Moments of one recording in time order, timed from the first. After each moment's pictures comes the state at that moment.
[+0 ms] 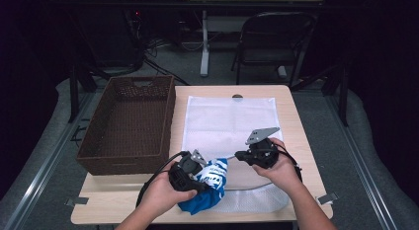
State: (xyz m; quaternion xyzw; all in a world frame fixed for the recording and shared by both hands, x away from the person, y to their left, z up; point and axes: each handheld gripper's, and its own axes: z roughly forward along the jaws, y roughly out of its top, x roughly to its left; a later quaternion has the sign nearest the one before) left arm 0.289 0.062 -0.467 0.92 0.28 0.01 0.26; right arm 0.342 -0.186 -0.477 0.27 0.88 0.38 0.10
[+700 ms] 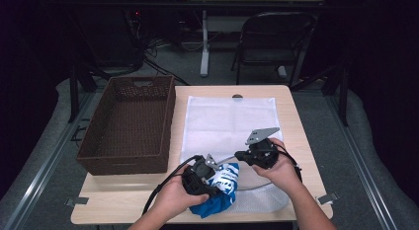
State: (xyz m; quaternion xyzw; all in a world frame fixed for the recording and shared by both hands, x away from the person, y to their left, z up) left arm 0.285 0.032 -0.476 0.93 0.25 0.01 0.26; right arm 0.341 -0.186 -0.476 0.27 0.88 0.38 0.11
